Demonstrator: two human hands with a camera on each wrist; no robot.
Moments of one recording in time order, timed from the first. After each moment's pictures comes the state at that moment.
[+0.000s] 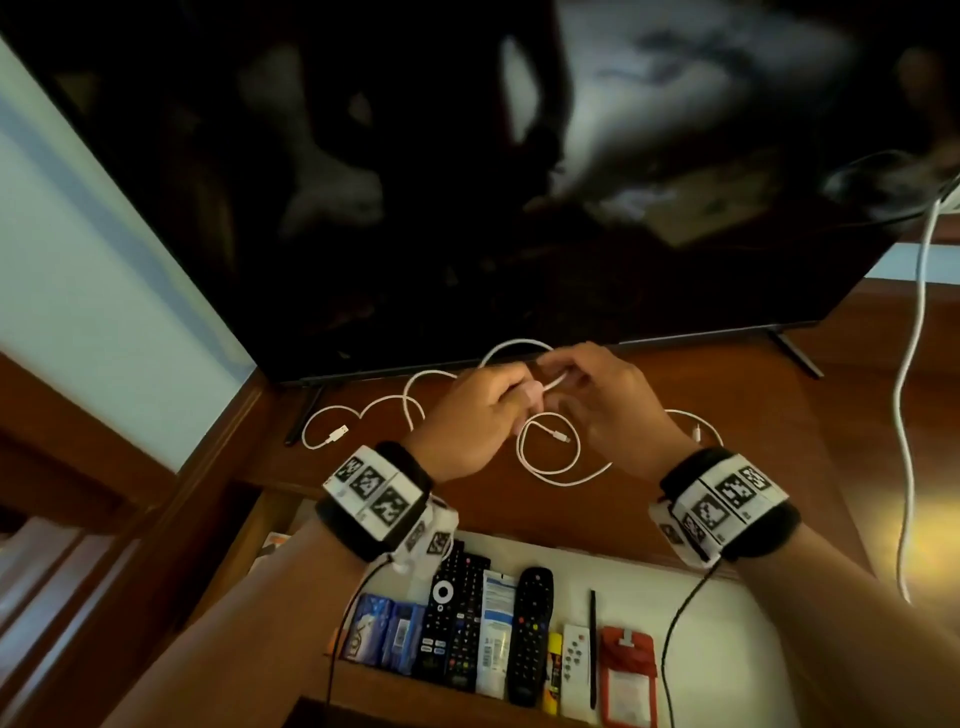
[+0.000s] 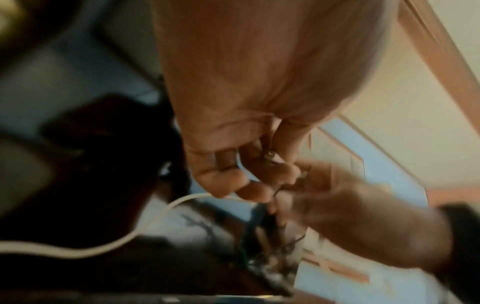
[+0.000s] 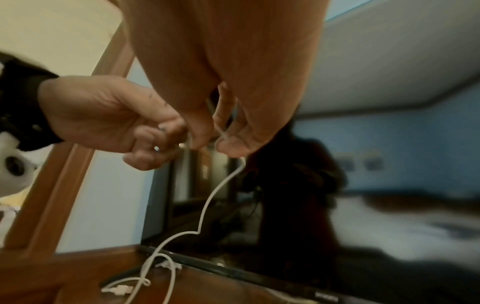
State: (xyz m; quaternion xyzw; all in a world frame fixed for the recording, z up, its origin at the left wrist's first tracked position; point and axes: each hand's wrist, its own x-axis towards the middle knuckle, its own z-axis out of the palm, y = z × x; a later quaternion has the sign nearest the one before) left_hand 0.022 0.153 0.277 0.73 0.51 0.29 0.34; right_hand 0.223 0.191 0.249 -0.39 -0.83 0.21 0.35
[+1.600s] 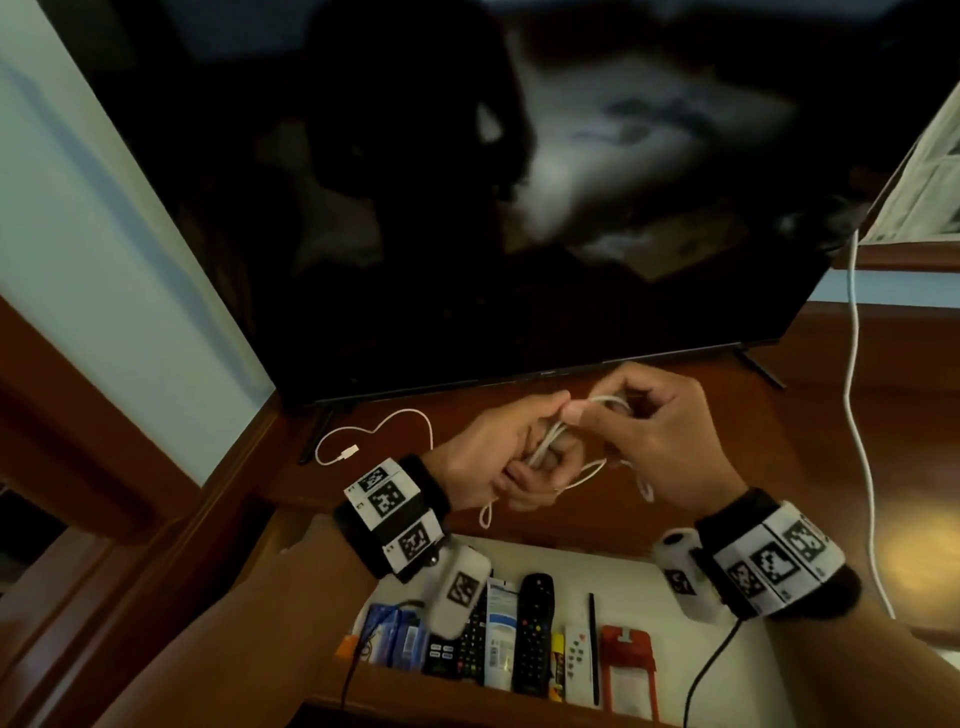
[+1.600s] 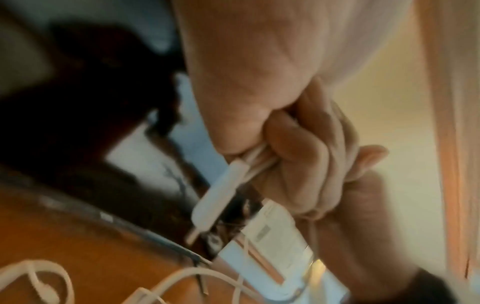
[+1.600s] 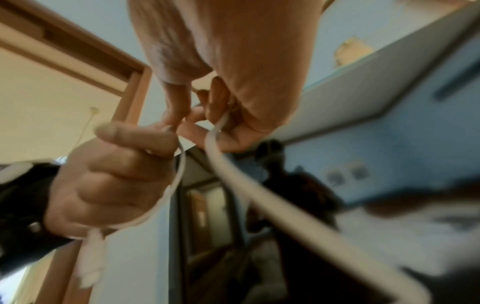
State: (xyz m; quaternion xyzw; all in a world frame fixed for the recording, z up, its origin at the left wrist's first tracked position) left_hand 0.041 0.086 0.319 0.61 0.27 0.20 0.72; right_hand 0.239 0.082 0.321 -0.36 -0.69 0.36 0.51
